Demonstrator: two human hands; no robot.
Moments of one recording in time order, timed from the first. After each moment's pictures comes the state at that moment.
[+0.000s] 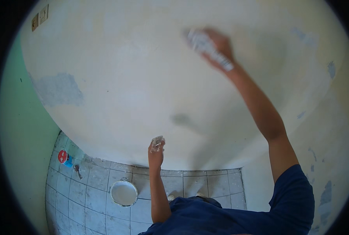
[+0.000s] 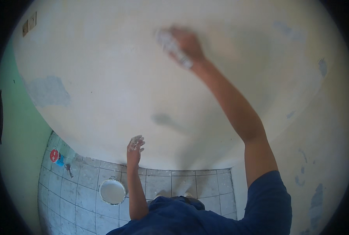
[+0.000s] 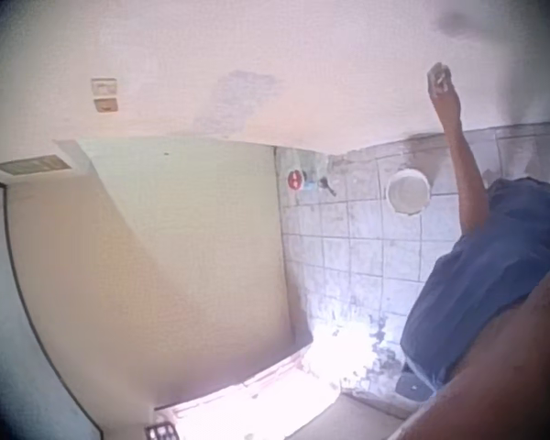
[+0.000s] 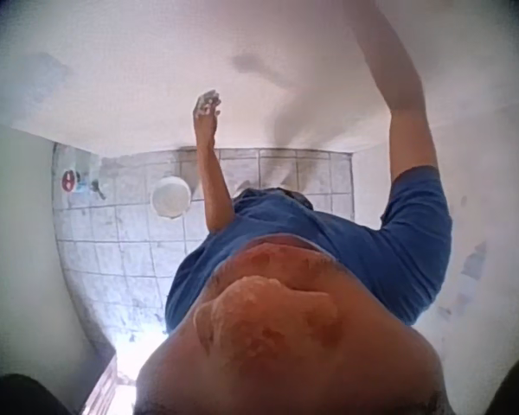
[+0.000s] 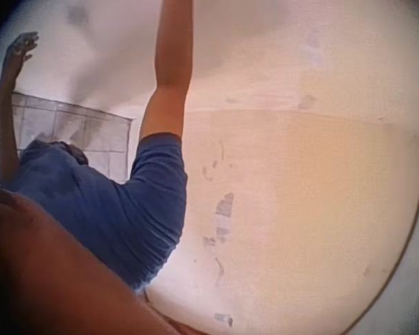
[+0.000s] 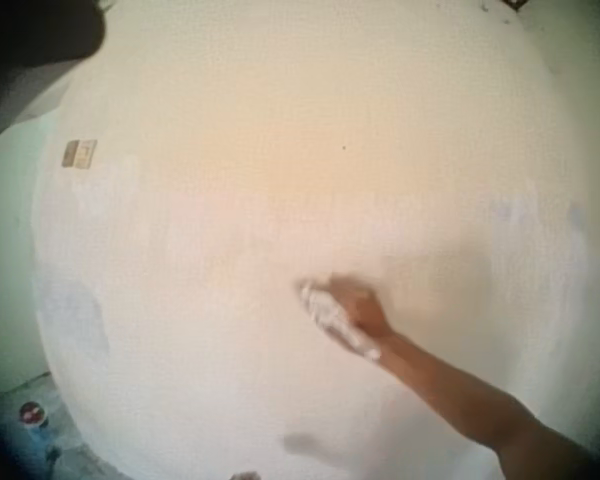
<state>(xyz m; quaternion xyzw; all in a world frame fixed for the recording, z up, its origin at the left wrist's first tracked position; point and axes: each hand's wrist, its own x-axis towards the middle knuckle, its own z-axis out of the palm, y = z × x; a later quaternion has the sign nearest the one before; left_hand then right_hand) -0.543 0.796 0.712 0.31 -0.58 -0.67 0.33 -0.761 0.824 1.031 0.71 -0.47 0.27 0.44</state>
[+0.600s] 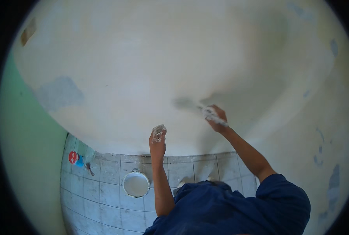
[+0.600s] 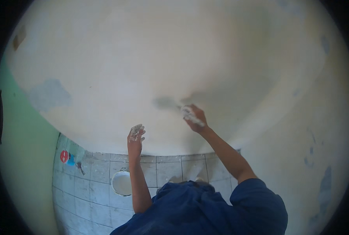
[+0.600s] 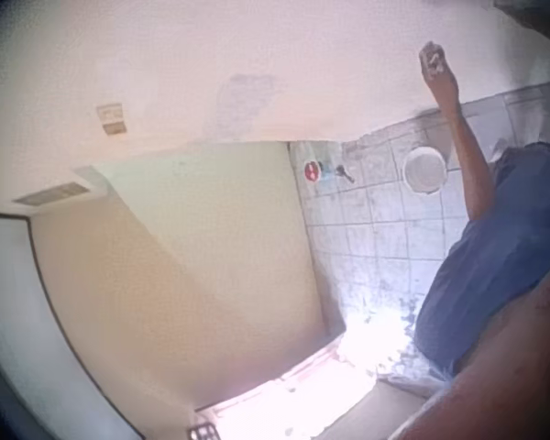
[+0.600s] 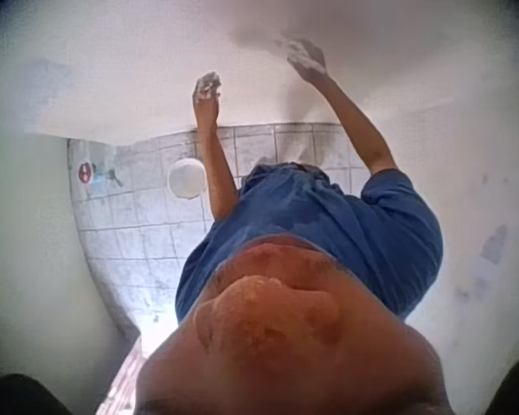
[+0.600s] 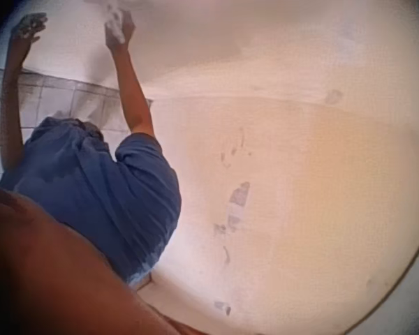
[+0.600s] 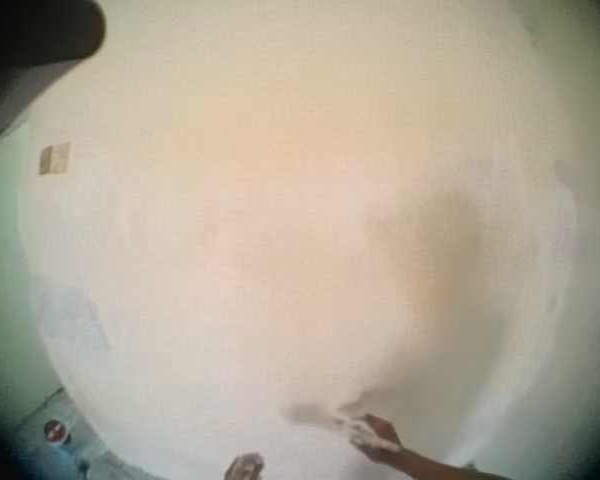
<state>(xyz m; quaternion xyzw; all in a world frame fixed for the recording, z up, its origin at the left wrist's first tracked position) -0.526 0.797 0.729 0.29 -0.62 -0.64 0.35 -0.748 0.941 0.748 0.61 -0.69 0.35 0.18</state>
